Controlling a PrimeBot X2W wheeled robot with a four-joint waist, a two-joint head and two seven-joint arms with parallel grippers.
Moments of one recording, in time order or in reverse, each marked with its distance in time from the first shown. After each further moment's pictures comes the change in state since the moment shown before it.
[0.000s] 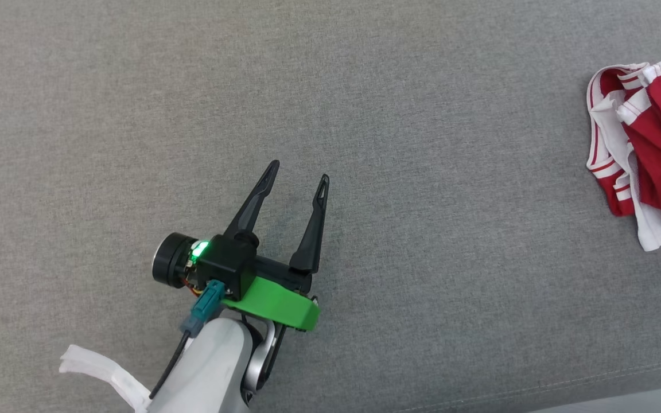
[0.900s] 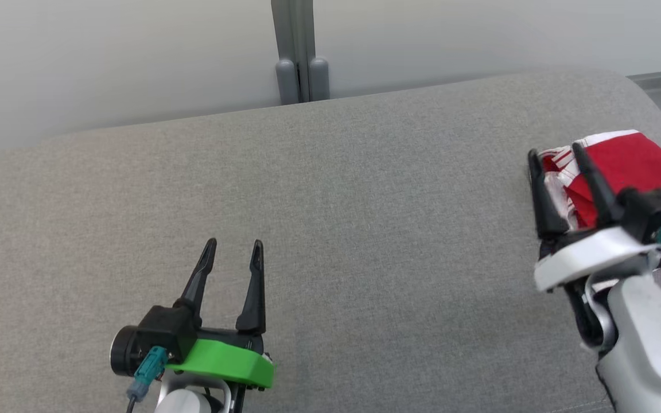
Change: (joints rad) left arm 0.247 0.000 0.166 -0.042 -0.054 0.008 0.000; right arm 0.479 0.443 -0.217 -0.749 0.347 -0.001 -0.019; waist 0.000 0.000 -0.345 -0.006
